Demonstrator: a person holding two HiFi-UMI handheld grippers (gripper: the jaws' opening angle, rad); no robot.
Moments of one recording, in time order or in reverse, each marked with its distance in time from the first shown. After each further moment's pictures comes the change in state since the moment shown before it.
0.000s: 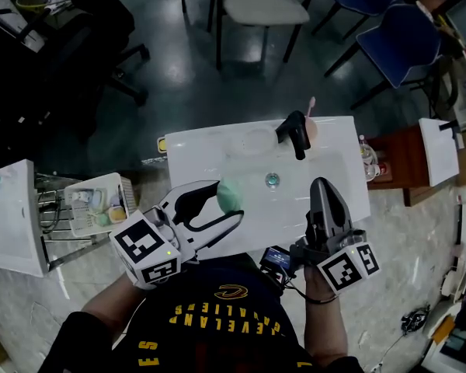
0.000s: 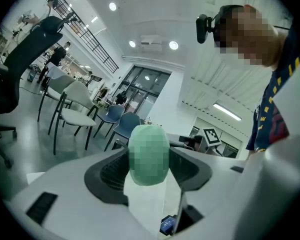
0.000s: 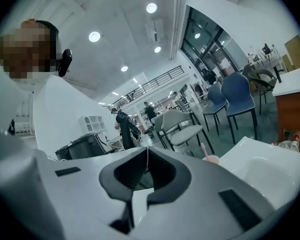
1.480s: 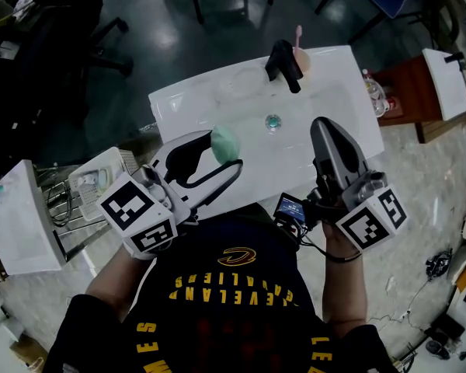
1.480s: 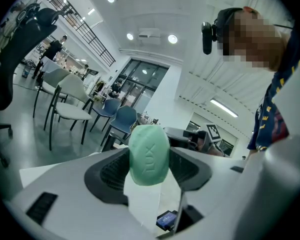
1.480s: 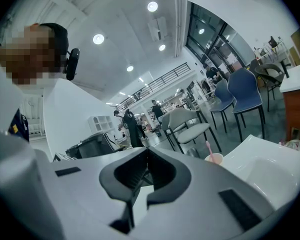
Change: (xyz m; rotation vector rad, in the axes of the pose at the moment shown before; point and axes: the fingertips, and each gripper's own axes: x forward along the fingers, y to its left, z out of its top) left arm 0.011 -0.006 -0.016 0.004 0.075 -0.043; right arm -0.015 0.011 -0.005 -0.007 0.019 0.094
